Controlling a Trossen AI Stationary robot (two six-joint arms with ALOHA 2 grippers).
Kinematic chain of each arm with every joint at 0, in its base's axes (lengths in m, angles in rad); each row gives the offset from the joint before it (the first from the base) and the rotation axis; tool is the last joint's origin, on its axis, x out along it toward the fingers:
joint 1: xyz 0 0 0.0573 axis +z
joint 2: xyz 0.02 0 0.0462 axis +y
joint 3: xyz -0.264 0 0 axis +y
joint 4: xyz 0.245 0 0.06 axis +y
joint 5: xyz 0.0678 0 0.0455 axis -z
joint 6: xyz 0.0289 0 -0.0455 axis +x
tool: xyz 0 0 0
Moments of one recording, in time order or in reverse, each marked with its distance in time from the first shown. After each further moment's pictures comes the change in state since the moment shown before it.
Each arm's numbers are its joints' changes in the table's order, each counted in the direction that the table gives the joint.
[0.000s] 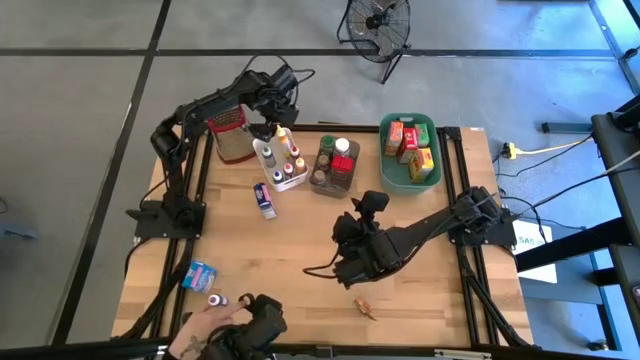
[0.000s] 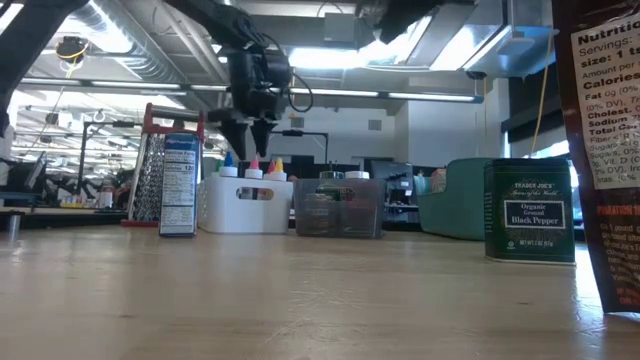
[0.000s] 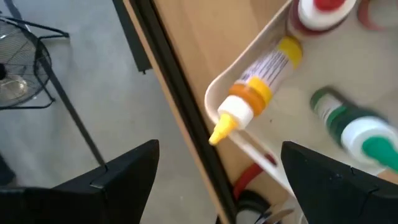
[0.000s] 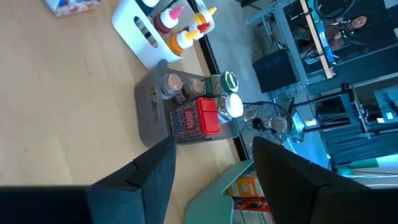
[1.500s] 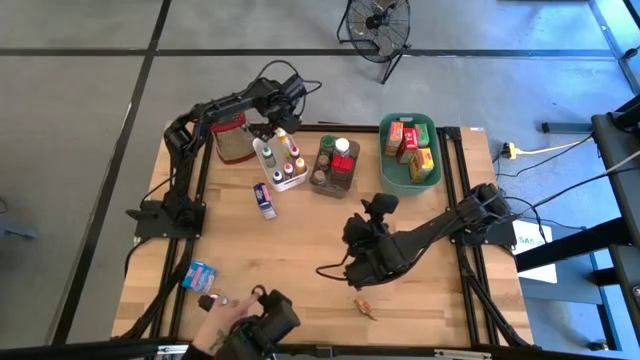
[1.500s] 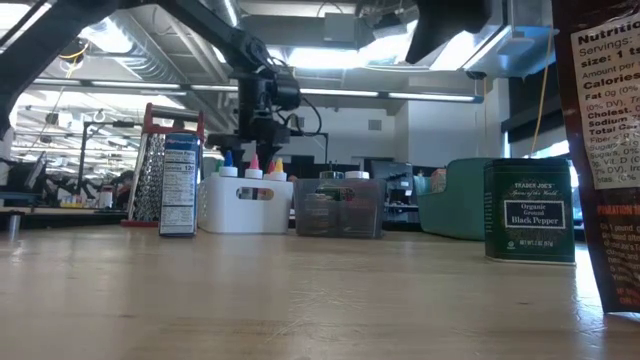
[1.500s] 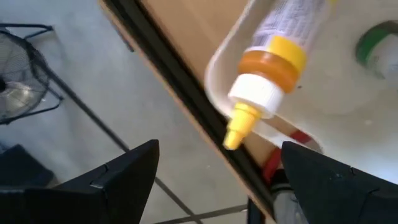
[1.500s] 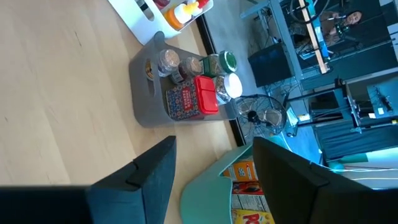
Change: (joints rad) left arm -0.016 0.115 0.005 -0.054 -0.172 0.190; right arm 0.023 -0.070 0.183 -0.009 -0.001 0.082
